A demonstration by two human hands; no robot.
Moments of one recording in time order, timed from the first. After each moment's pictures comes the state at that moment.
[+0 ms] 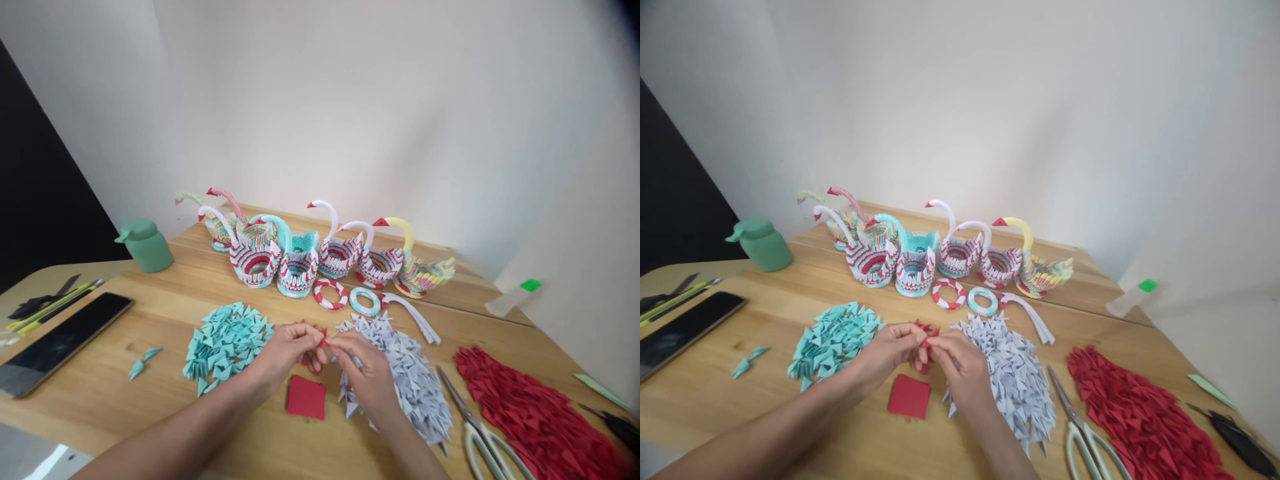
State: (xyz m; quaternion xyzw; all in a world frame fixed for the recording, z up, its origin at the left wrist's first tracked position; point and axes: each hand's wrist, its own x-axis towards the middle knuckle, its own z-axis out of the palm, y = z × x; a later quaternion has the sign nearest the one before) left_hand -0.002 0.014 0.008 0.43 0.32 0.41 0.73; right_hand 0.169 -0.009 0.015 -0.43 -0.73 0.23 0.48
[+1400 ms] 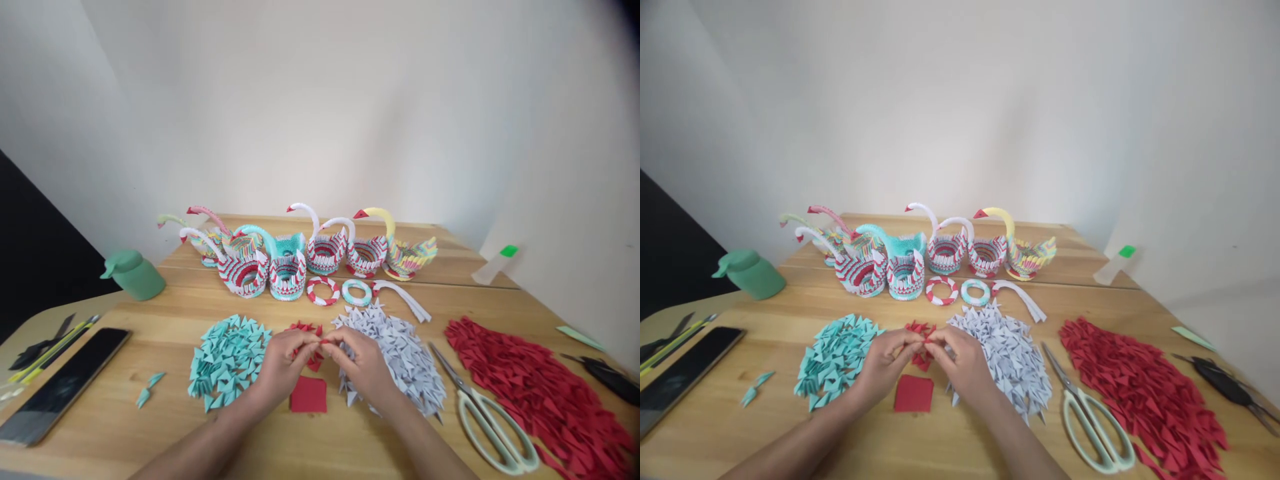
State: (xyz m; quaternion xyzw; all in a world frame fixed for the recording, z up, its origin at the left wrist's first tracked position) left_hand -0.006 0.005 0.018 0.75 0.39 0.42 0.32; right_hand 0.172 -0.013 0.026 -0.48 -0.75 0.22 0.41
